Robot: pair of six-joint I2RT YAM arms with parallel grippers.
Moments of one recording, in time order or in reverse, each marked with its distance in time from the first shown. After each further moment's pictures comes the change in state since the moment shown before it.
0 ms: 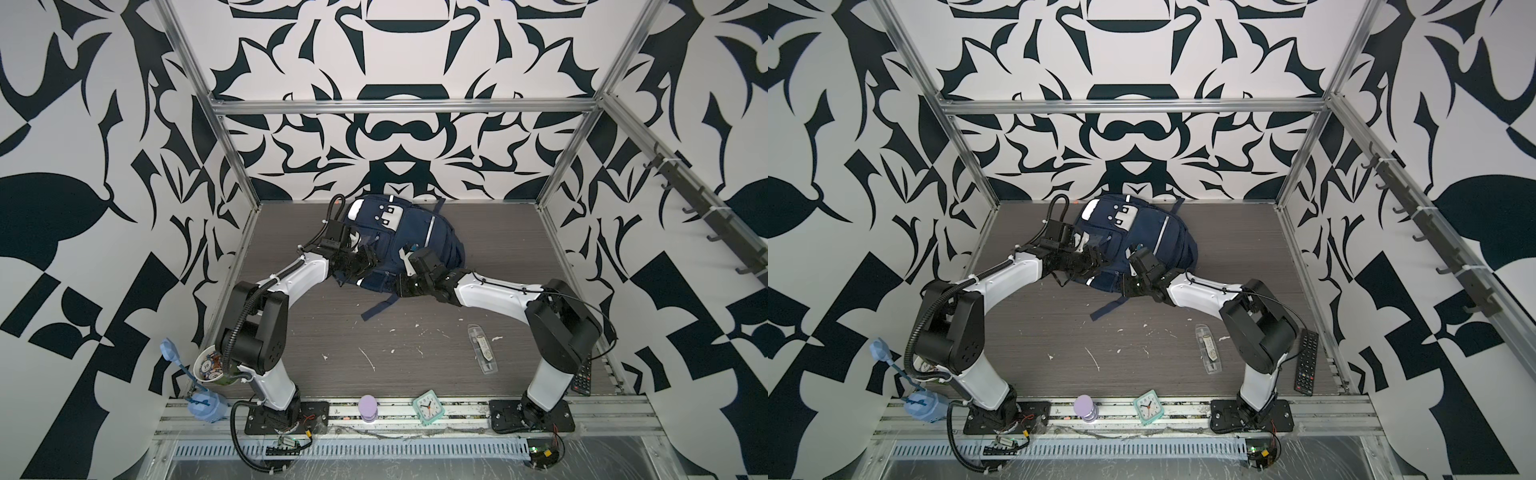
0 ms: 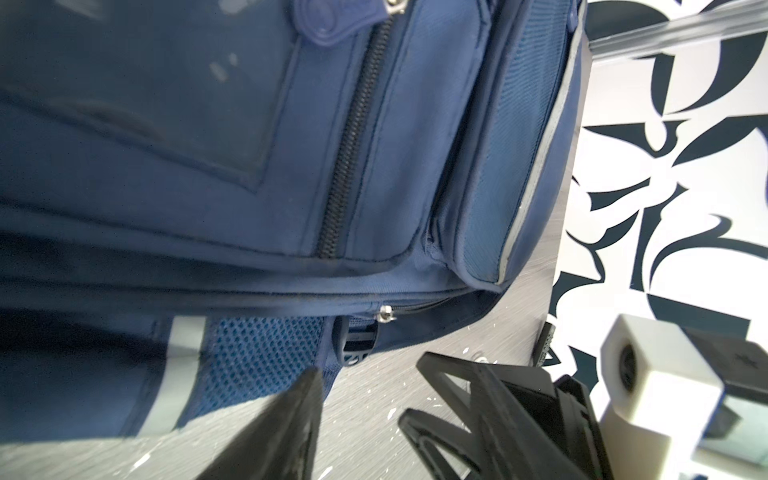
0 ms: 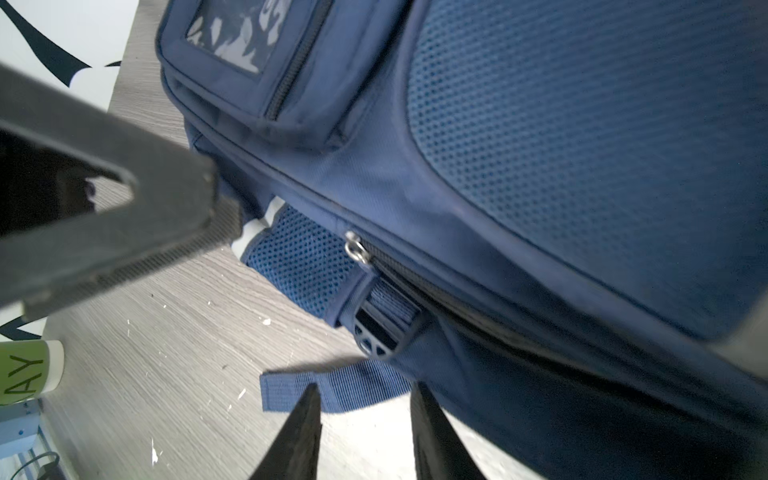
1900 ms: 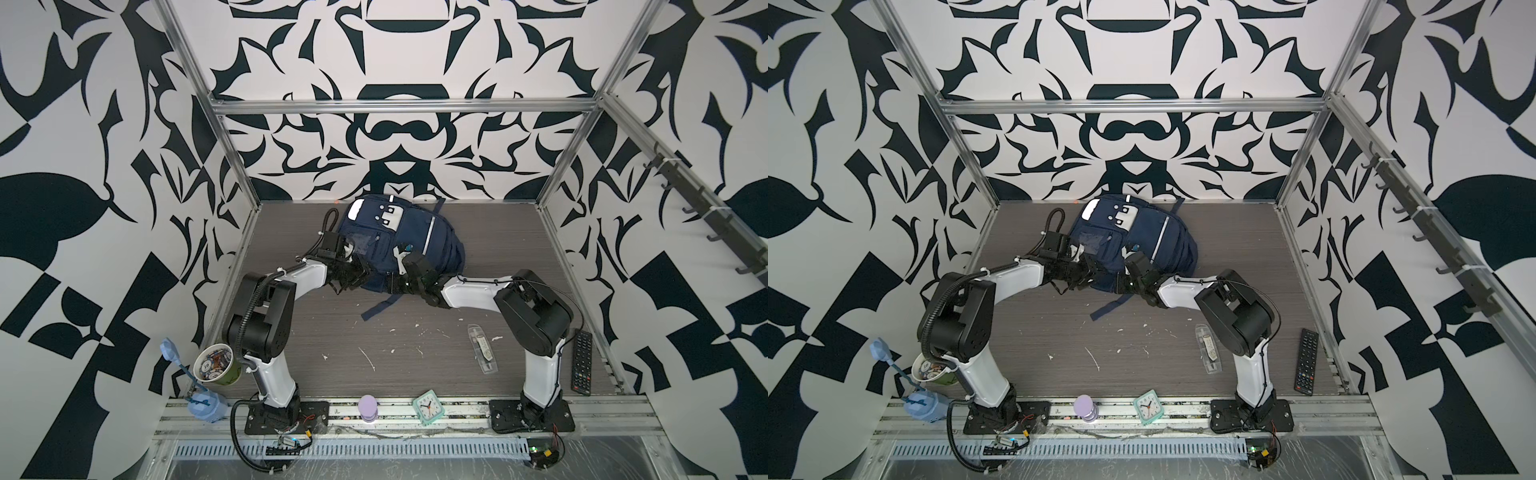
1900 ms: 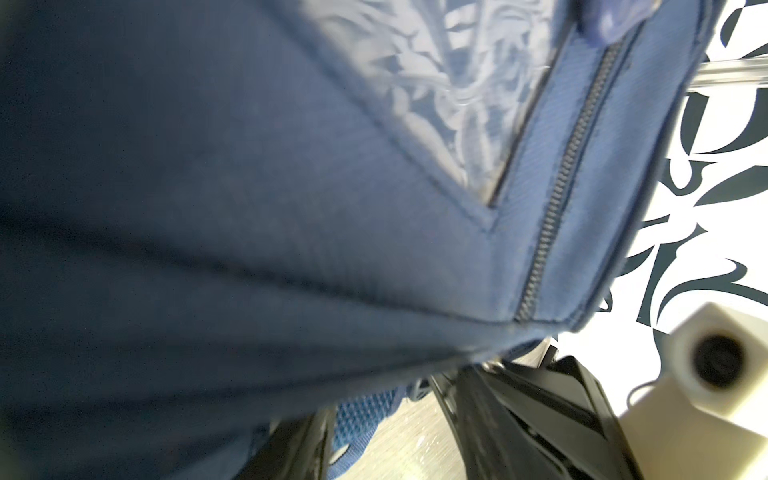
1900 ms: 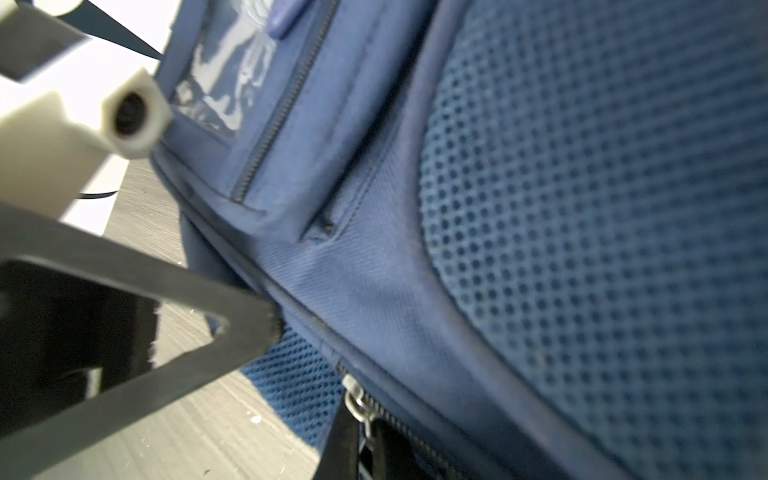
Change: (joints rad) left arm 0.048 0.085 -0.100 0.134 0.023 -0.052; right arm 0.002 0.138 -0.016 0.283 0.019 0.060
